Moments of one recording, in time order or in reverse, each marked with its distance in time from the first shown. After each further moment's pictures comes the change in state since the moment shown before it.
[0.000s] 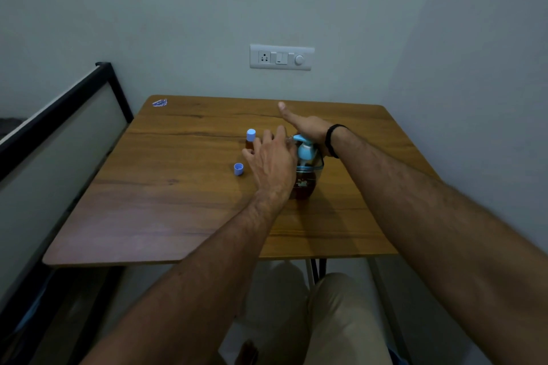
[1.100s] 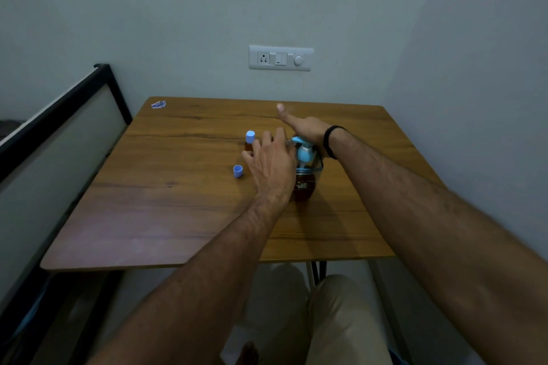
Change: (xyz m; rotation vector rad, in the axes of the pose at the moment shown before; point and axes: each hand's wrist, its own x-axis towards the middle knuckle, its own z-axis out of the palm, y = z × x) left_hand 0.000 0.001 0.000 0.003 0.011 0.003; right_hand 0.004 -0.002 0.001 -0.050 0.012 -0.032
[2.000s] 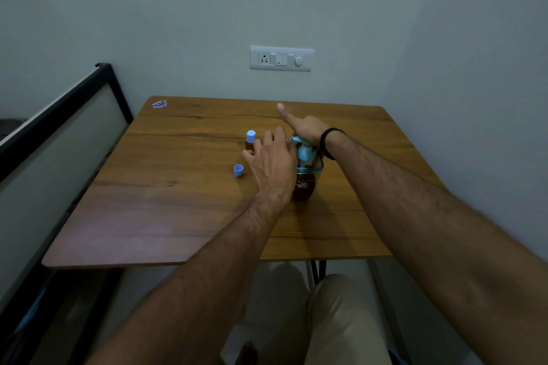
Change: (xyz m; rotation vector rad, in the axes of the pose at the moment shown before) left_hand -0.001 0.001 -0.002 0.010 -0.010 0.003; right_hand -0.003 -0.001 0.004 -0.092 0.095 -0.019
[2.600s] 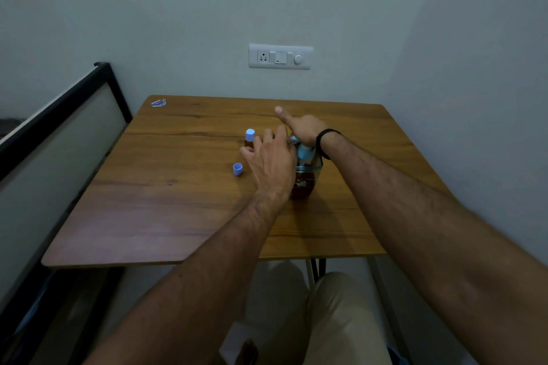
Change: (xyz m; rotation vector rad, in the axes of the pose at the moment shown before) left_hand 0.001 -0.001 -0.001 0.029 -0.001 0.020; right_hand -0.001 0.000 0.002 -0.032 0.031 -0.033
